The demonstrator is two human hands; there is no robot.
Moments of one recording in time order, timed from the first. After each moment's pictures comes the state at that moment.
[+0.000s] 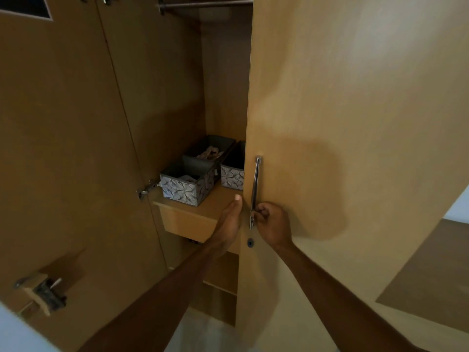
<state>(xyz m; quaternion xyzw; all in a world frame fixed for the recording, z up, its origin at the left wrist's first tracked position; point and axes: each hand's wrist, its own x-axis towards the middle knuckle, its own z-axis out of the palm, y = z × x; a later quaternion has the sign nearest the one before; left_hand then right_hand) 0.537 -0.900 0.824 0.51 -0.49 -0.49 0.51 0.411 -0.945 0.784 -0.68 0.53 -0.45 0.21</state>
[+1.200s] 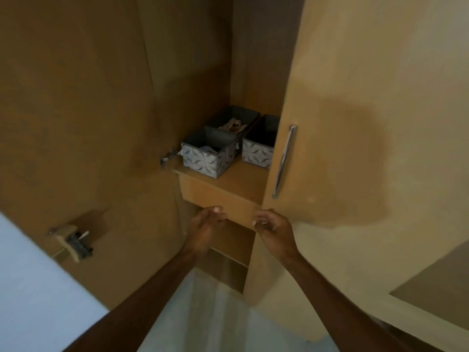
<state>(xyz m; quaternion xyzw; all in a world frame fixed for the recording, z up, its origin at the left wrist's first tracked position) 0.613 -0.839 0.761 0.56 -0.35 -0.44 0.60 0.436 -0.891 0.747 -0.63 0.51 -0.39 0.43</state>
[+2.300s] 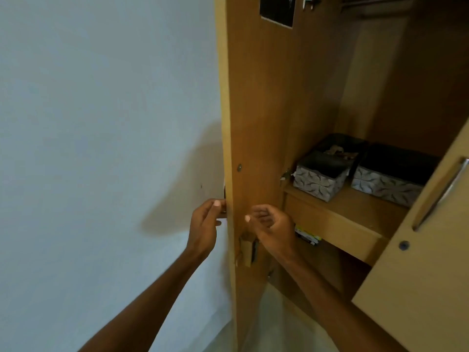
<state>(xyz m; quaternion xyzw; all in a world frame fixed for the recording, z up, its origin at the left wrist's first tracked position) 0.894 -0.663 0.831 0.61 -0.41 -0.19 0.65 0.747 -0.745 0.819 -0.71 0.36 -0.42 0.45</state>
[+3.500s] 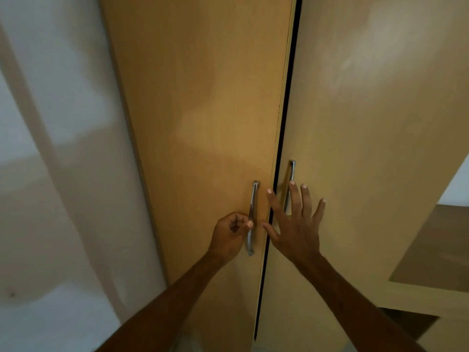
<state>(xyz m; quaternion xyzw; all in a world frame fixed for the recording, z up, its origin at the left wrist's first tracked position) 0.677 -0.889 0.816 0.44 -0.61 -0.42 0.51 0.500 -0.865 0.838 -0.67 0.63 -0.24 -0.32</state>
